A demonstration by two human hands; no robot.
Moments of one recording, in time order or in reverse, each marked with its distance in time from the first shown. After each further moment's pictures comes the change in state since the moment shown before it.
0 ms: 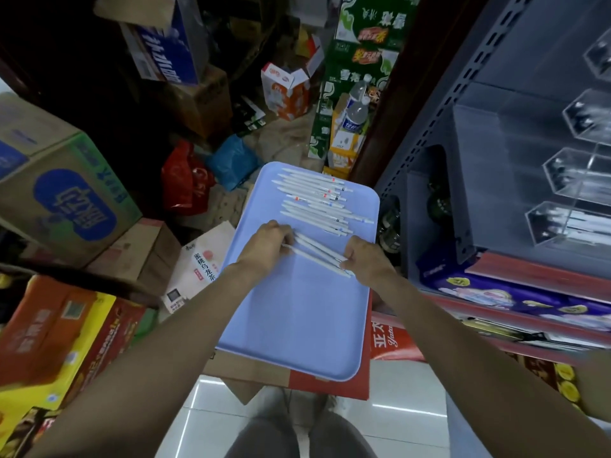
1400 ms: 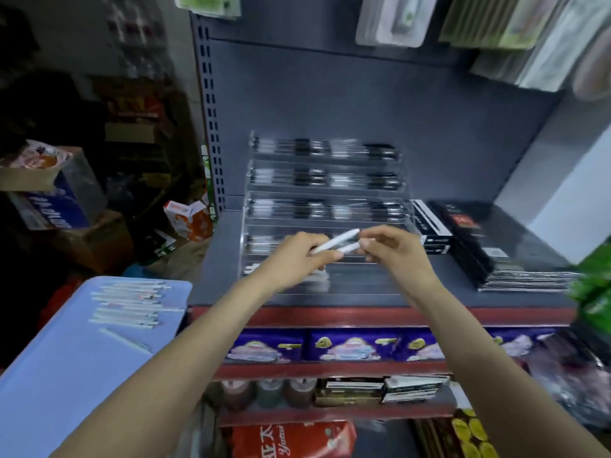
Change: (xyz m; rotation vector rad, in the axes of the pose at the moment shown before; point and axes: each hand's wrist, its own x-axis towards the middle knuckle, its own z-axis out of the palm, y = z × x) left_hand -0.012 0.458 0.045 -0.259 0.003 0.547; right_hand -0.197 0.263 -0.290 0.908 0.596 -0.414
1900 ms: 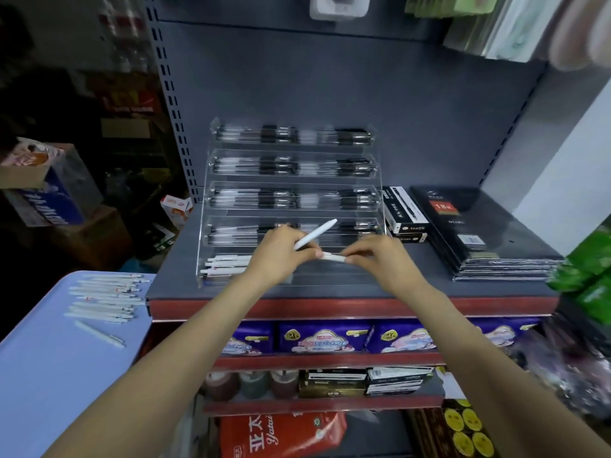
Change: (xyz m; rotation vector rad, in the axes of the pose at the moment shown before) left_hand 0.028 0.011 0.054 0.090 0.150 -0.149; right_hand 0.016 0.047 -0.062 -0.738 -0.187 -0.187
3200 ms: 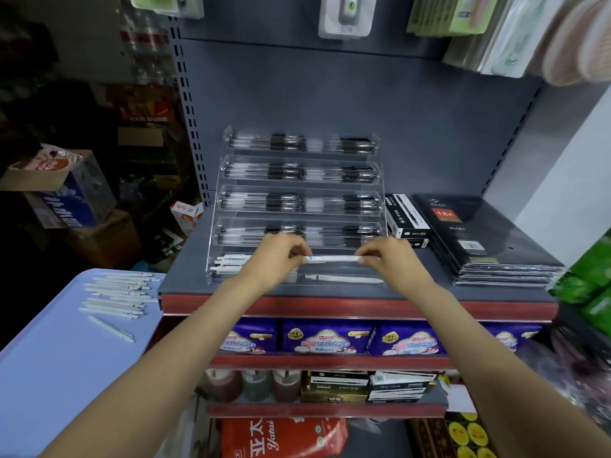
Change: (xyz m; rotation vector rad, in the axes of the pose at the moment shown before) left_hand -0.014 -0.009 -0.009 0.152 -0.022 0.047; right_hand -0.006 0.003 -0.011 -0.120 -0.008 0.078
